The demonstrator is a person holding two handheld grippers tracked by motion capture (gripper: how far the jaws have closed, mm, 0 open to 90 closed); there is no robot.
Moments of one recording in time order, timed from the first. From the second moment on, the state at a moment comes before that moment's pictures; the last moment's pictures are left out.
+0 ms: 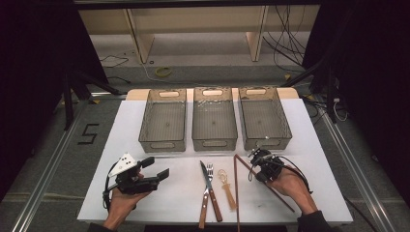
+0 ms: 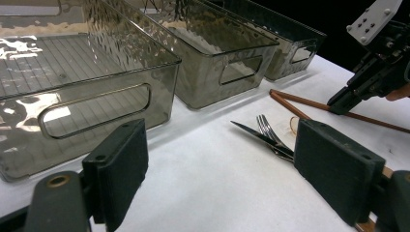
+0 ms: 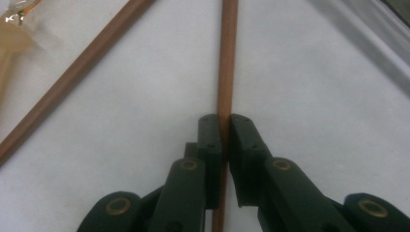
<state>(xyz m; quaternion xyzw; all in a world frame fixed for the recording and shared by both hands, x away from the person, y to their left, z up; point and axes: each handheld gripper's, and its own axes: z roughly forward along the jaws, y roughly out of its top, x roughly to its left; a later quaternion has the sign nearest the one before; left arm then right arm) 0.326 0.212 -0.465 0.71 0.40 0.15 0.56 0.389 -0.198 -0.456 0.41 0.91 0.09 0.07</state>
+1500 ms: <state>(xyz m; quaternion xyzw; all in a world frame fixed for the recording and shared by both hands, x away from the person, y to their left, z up) 0.350 0.128 -0.439 0.87 0.20 0.07 0.45 0.336 -0.127 -0.411 0.18 0.97 0.15 0.06</state>
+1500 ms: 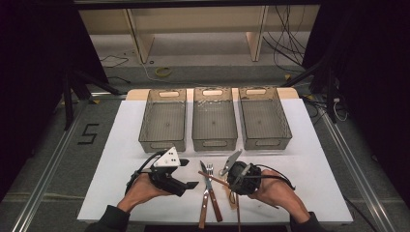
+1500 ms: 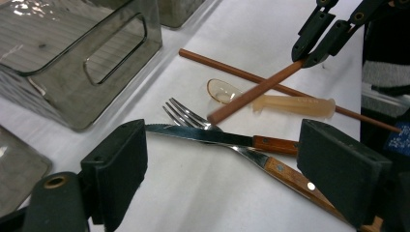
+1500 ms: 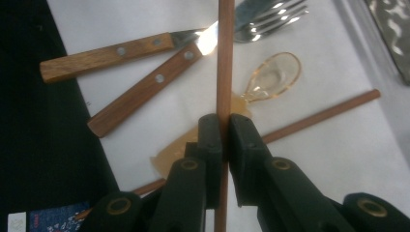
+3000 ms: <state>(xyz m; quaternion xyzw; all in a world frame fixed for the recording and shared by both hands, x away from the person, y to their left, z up) 0.324 0.100 -0.453 0.94 0.01 0.04 0.33 0.314 -0.091 -0.415 0.05 0.99 0.13 0.06</state>
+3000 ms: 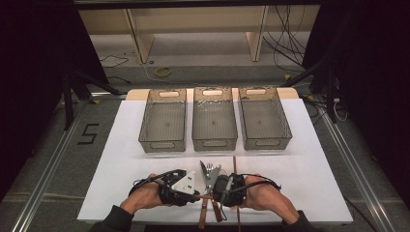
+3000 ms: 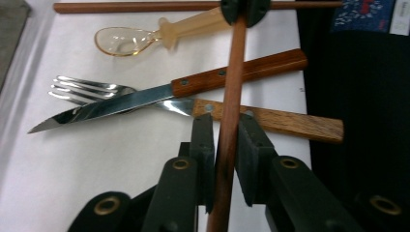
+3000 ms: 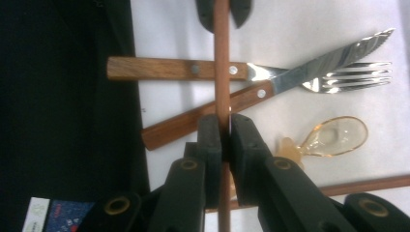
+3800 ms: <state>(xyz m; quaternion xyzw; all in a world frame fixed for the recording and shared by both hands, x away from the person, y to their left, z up) 0.352 0.140 -0.437 0.88 0.22 0.14 0.39 0.319 -0.138 -0.399 0.28 0.92 0.24 0.12</state>
